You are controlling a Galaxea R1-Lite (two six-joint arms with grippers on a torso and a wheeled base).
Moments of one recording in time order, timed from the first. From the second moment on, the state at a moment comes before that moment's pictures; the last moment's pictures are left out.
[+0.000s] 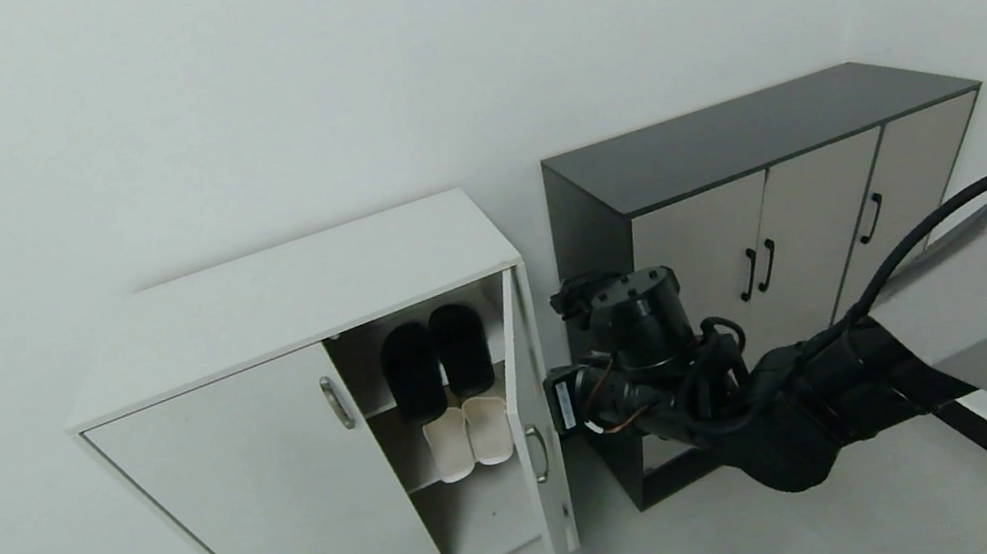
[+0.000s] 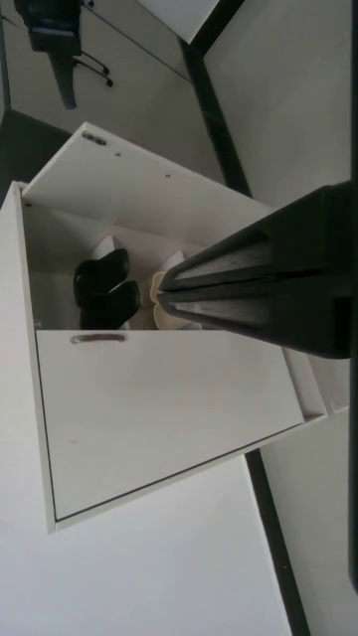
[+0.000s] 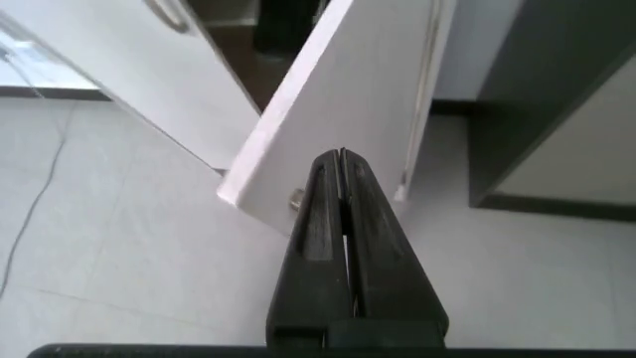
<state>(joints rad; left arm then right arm) 0.00 0.00 0.00 0.00 0.01 -0.02 0.78 2.17 -1.25 -0.59 -0.17 0.22</state>
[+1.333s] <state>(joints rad) 0.00 0.00 0.00 0.00 0.01 -0.02 0.74 2.07 -1.16 -0.64 -0.15 0.17</state>
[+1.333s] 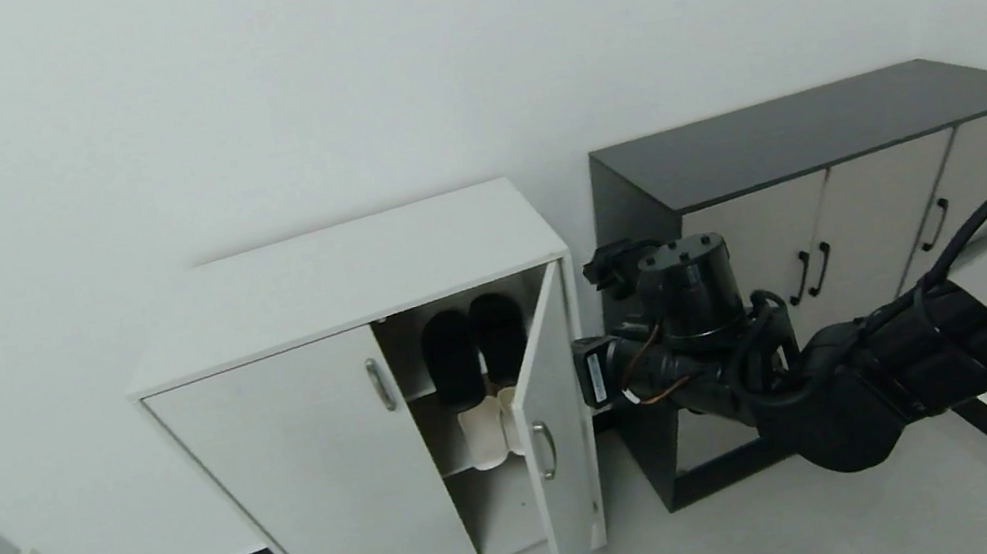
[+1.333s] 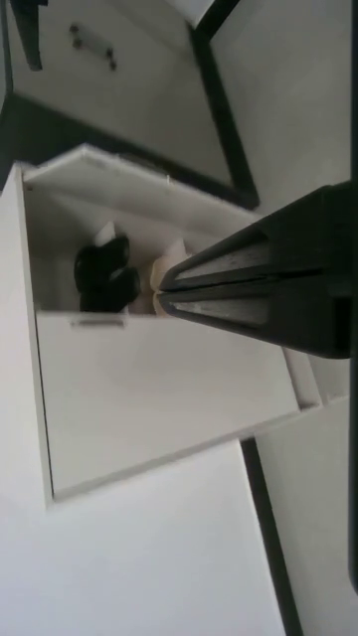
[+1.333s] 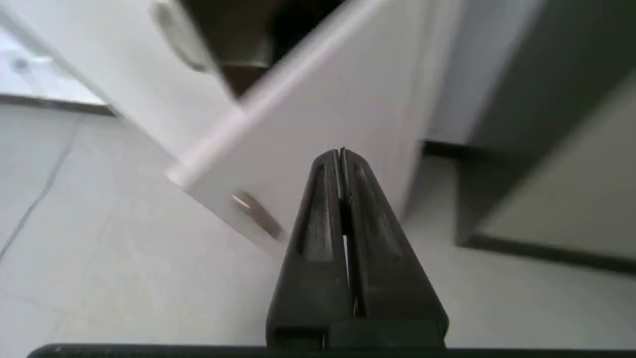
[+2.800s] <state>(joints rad) 0.00 0.00 0.00 0.00 0.01 -0.02 0.66 2.11 -1.00 -0.74 -0.08 0.08</state>
